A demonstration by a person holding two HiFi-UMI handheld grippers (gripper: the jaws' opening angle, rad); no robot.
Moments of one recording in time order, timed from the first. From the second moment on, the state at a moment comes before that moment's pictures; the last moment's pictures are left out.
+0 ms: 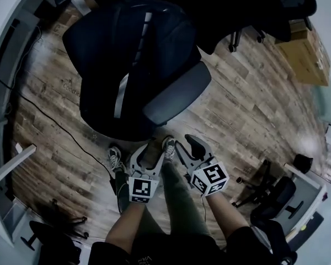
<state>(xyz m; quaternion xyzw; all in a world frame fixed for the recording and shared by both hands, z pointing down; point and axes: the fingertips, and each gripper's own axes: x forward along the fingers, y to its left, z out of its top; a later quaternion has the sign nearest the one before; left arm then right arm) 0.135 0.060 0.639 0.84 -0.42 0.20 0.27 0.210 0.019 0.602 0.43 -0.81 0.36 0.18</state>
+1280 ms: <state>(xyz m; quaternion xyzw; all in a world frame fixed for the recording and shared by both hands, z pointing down) 0.111 0.086 0.683 0.75 -0.53 0.19 0.34 0.220 0.042 0.627 0.41 -0.81 0.38 0.19</state>
